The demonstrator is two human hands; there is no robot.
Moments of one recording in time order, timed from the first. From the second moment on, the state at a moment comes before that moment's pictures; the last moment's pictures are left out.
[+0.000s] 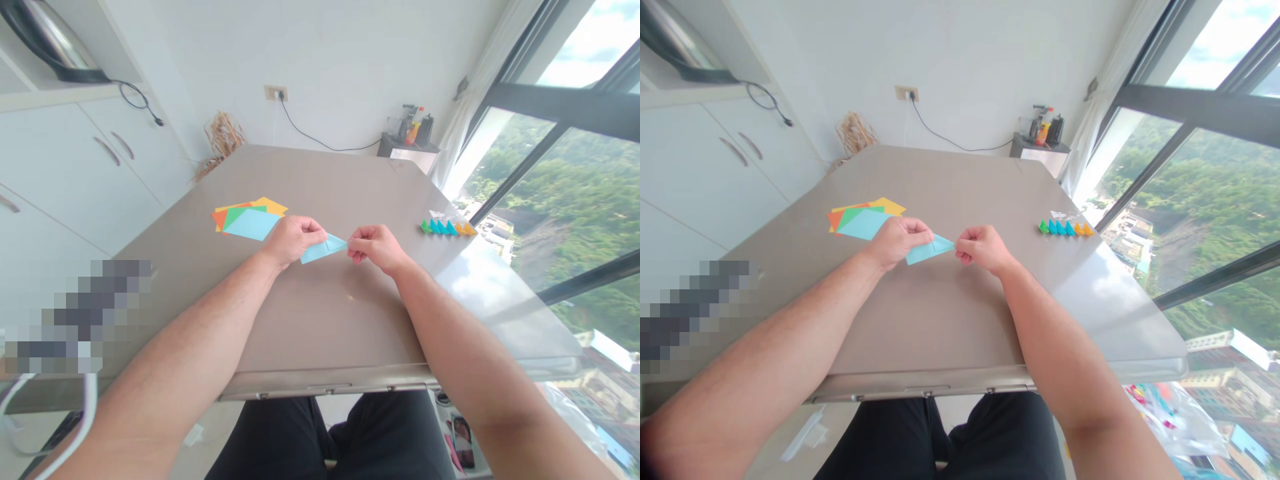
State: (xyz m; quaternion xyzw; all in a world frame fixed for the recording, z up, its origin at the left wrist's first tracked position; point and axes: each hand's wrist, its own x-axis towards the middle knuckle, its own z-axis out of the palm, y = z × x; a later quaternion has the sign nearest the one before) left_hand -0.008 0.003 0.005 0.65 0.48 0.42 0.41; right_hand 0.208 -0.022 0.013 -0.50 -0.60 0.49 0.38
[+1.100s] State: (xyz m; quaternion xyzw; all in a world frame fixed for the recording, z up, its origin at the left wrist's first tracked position) left_hand 0.021 -0.013 0.003 0.72 0.46 0.41 0.32; right_hand 0.194 -0.031 0.011 -0.55 -0.70 0.27 0.36
